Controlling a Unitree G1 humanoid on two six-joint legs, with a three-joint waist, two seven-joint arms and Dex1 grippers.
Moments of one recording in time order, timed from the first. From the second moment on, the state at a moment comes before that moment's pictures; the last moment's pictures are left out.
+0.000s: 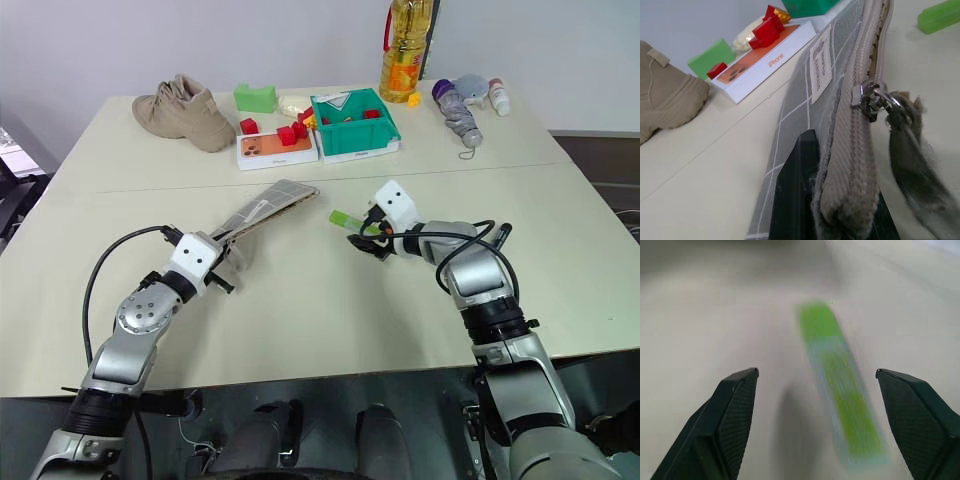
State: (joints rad) left arm -0.17 0.41 -0.03 -0.04 0.08 0.01 -0.36; right arm -0.67 -0.51 0.15 0.23 0.16 0.62 0.72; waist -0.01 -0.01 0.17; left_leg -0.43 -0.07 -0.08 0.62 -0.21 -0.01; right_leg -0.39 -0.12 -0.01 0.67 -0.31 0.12
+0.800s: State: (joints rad) left arm -0.20 0.39 -0.01 -0.02 0.01 0.06 -0.41; right arm -0.63 -0.61 0.12 0.07 0.14 0.39 0.86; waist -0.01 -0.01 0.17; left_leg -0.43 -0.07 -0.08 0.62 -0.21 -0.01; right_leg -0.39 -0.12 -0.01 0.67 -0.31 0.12
